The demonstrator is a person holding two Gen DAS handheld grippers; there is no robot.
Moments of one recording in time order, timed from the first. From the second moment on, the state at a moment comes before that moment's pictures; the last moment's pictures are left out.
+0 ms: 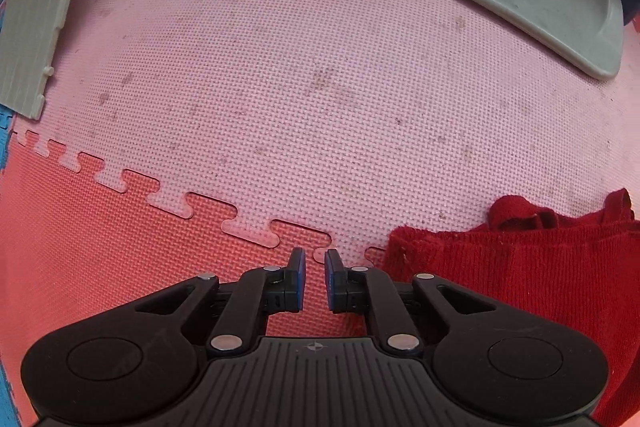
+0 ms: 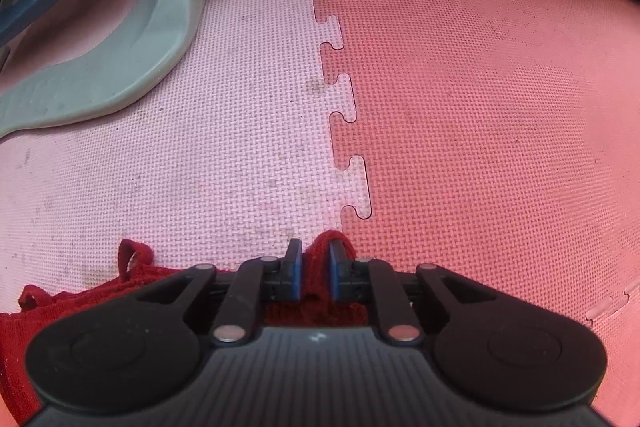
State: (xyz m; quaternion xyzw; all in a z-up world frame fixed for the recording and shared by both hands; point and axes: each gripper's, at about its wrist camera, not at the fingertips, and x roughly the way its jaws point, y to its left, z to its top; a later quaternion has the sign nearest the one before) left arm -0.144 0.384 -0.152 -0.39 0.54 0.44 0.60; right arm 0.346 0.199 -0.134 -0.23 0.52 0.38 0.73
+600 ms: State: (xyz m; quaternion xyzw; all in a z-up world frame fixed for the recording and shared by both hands) left arm -0.147 0.366 -0.189 -0.42 0.53 0.42 0.61; right arm 0.351 0.158 -0.140 -0.31 0.49 0.41 0.71
